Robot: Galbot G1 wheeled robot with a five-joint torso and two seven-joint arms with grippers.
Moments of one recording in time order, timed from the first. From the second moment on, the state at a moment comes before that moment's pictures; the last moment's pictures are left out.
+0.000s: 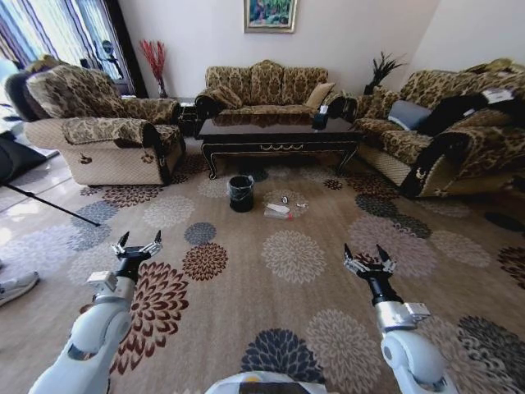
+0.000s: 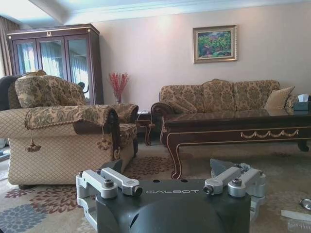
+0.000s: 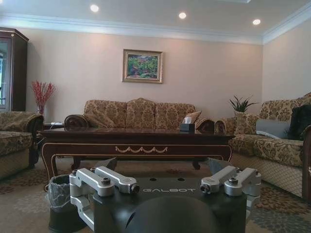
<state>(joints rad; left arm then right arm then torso) 1.49 -1.05 -0.75 -2.11 -0.51 0.11 -0.18 -1.64 1.27 0.79 2.11 0.36 0.12 -0.01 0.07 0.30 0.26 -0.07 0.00</state>
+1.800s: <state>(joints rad) 1.49 -1.06 -0.74 -2.10 -0.50 0.11 -0.18 -1.64 1.28 0.80 2.10 0.37 0.12 0.00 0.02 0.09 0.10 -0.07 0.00</state>
